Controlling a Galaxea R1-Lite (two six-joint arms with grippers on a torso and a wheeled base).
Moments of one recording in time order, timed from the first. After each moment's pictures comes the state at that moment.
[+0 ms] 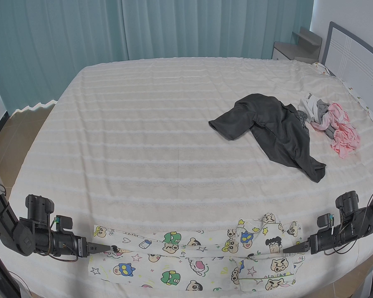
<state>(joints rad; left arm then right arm) 0.07 1.92 -0.23 -0.71 -0.49 0.00 -0.07 2.00 -0.30 -0.56 0.69 -0.10</state>
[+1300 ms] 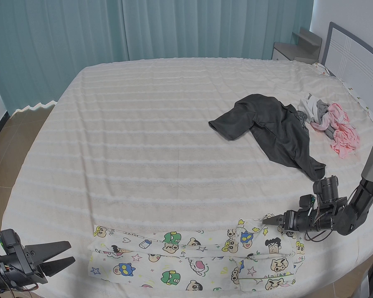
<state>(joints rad) 0.06 0.80 -0.02 -0.50 -0.80 -0.96 0.17 2.07 -0.46 -0.79 0.39 0.40</state>
